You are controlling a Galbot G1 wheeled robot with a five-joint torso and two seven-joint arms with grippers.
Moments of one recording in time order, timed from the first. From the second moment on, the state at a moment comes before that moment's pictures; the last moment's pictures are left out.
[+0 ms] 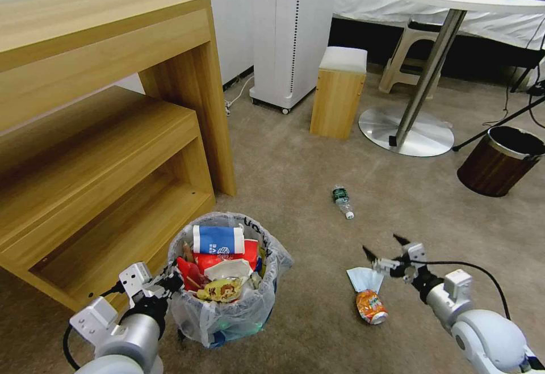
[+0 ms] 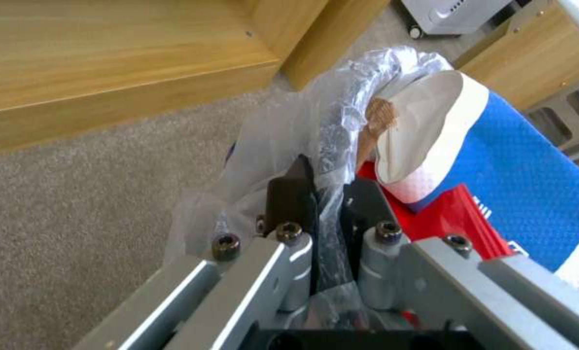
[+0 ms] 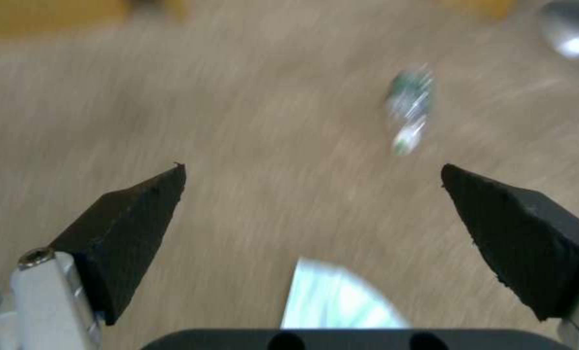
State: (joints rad) left arm 1.74 -1.49 -0.57 -2.50 -0.86 0.52 -0.53; right arm -1.51 0.99 0.63 1.83 0.36 -0.16 -0.32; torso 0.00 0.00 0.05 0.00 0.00
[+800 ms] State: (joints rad) left arm 1.72 -1.51 -0.55 -2.50 -0.83 0.50 -0.53; right arm -1.33 0.94 0.74 1.42 -0.26 0.18 -1.25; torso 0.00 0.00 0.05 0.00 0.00
